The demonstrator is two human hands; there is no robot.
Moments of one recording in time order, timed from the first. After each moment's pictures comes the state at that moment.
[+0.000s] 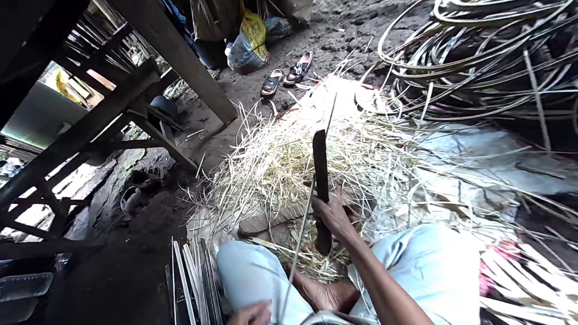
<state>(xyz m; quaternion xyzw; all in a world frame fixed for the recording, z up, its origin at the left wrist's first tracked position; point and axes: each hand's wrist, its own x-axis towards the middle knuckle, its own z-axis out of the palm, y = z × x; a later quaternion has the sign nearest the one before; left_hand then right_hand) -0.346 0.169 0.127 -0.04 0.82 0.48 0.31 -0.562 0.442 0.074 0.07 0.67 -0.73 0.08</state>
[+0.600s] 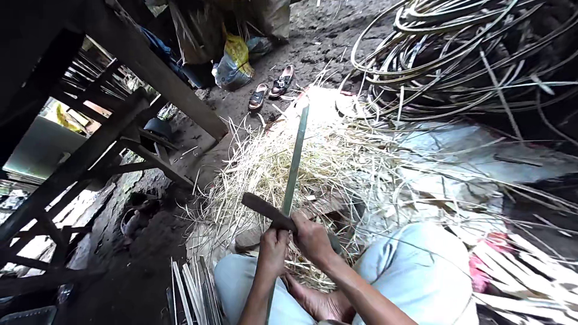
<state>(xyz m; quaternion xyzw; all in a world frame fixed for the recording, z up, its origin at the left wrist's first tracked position) -0.511 0.304 0.159 -0.06 0.84 0.52 0.12 -0.530 0.410 0.080 -0.07 0.88 -0.40 -0.25</state>
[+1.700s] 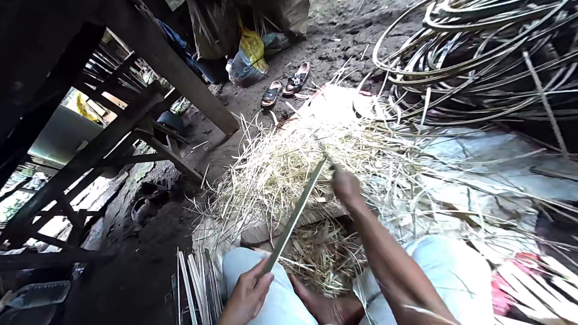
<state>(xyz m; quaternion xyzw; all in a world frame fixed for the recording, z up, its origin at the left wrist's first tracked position) -0.432 0.230 0.181 -0.09 0.80 0.55 0.22 -0.663 0.504 0.056 0.13 0.90 -0.42 0.06</state>
